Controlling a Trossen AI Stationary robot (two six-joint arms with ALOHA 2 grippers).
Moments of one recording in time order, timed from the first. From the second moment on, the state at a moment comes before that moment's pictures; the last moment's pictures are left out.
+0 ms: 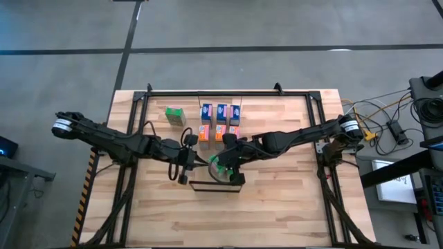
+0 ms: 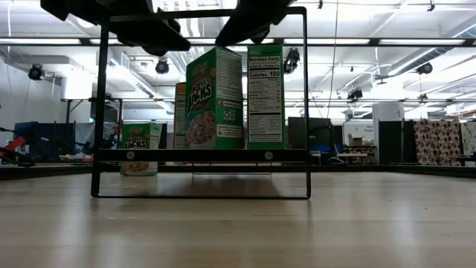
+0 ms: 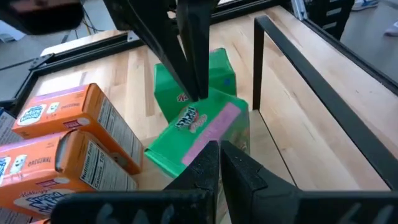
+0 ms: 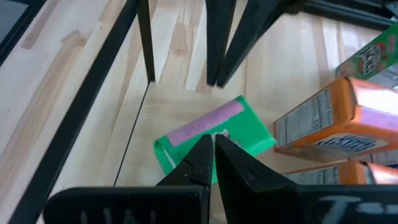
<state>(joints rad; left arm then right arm) -0.20 1.19 0.70 0.02 -0.09 0.17 0.15 1.75 1.48 -0.47 0.05 -0.11</state>
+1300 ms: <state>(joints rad) -0.20 1.19 0.70 0.02 -0.10 0.15 0.15 1.75 1.47 -0.51 0.11 -0.11</state>
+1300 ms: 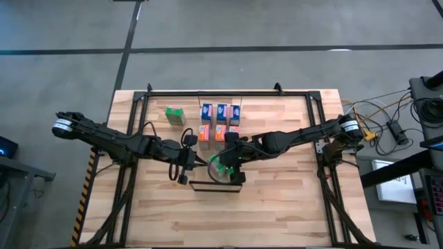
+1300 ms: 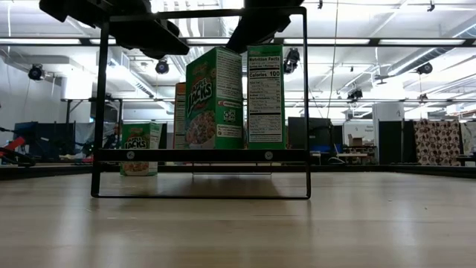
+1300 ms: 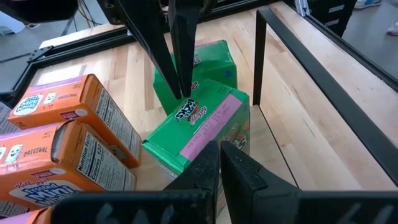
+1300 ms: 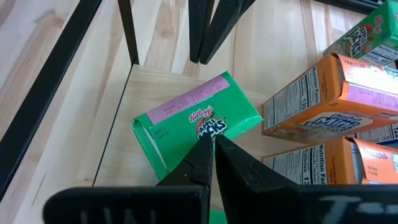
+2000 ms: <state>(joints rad) -0.20 1.19 0.63 0.15 -0.10 0.14 0.15 1.75 1.47 -0.51 0.11 -0.10</state>
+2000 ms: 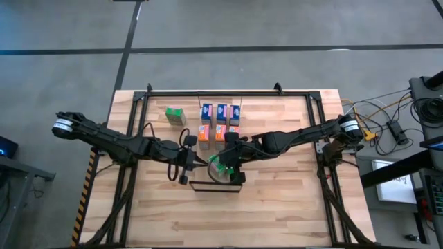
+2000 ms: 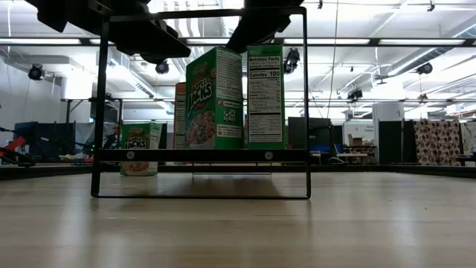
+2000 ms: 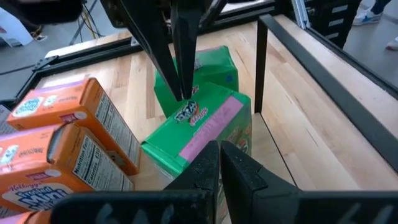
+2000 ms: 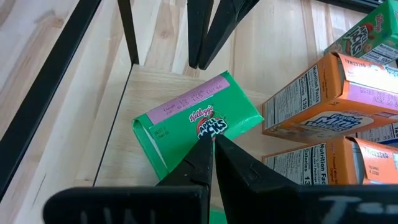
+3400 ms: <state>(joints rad) -0.22 1.13 0.63 0.16 -0.28 0.19 0.15 1.76 1.50 -0.45 0.08 -0.15</state>
